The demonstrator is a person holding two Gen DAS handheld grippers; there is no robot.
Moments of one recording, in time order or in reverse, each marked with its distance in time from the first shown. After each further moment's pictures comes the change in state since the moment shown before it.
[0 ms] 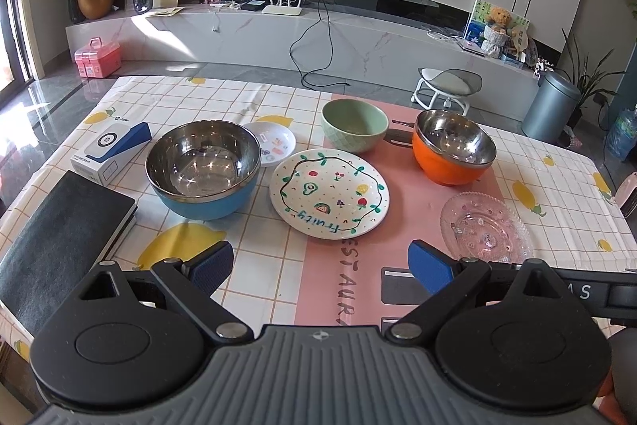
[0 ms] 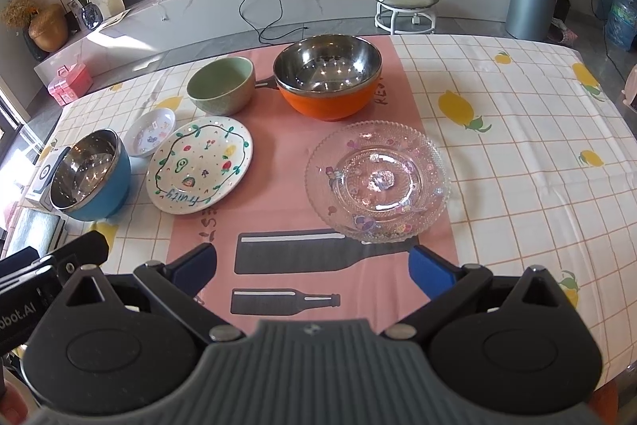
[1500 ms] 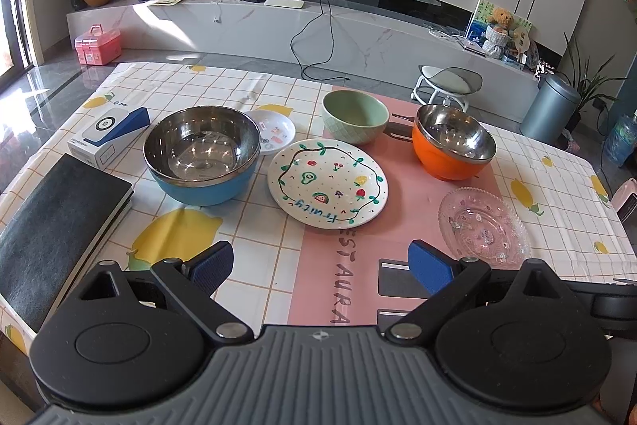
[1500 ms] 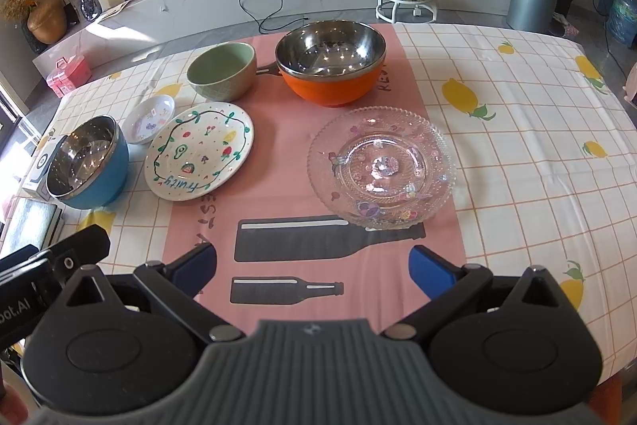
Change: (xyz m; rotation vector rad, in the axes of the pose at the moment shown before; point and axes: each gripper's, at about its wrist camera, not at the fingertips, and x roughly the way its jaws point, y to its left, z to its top) left arm 0.002 0.005 -0.005 -0.034 0.022 -0.016; right arm 0.006 0.004 -0.007 -0.008 0.023 -0.005
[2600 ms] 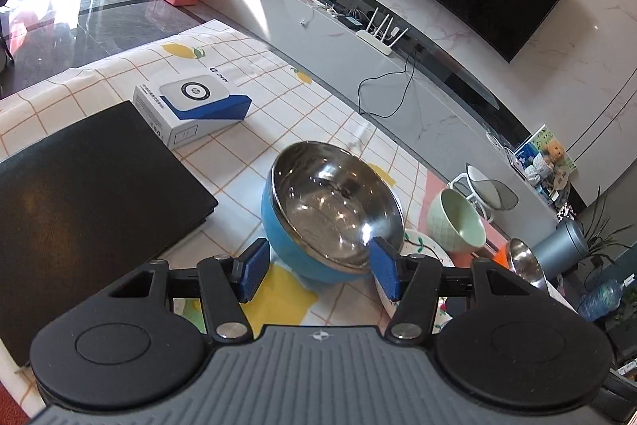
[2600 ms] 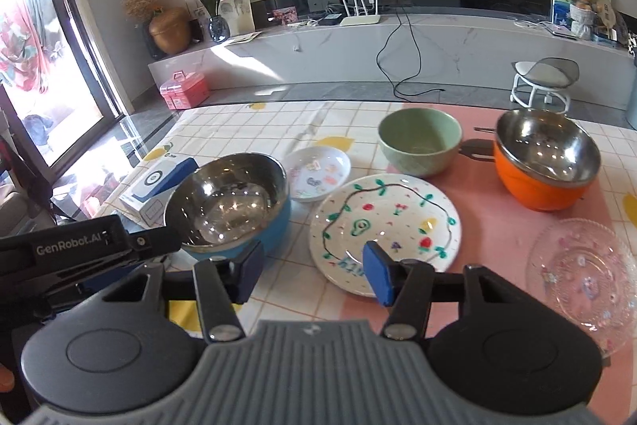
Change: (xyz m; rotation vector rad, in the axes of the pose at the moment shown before) left arm 0.050 0.156 0.024 -0.454 -0.103 -0.047; right arm 0.050 0.133 0.022 -0.216 -0.197 0.309
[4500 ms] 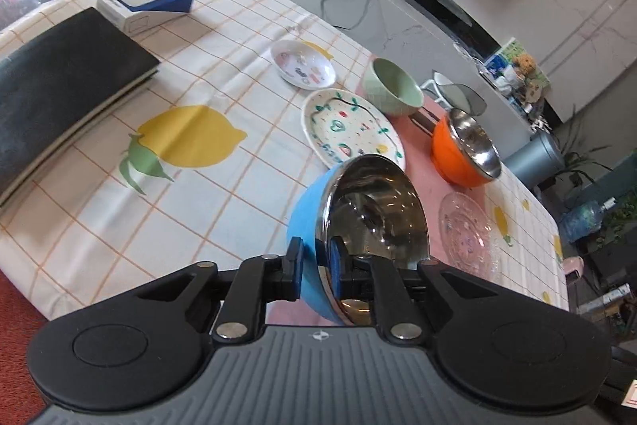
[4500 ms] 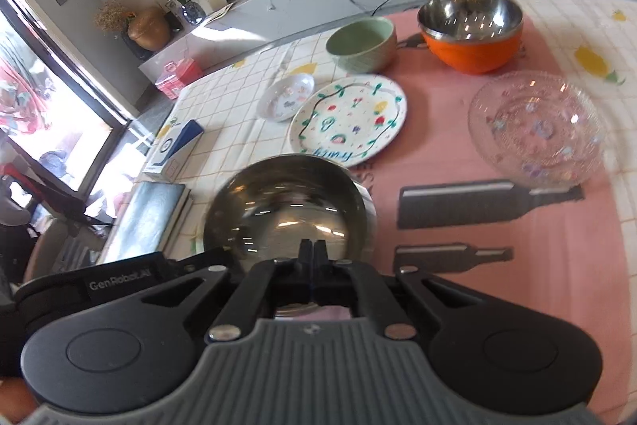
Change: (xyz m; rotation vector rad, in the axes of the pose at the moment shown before) left arm -0.043 -0.060 -0.085 0.090 0.244 -0.086; right arm -0.074 -0.058 -0.057 0.296 0.182 0.111
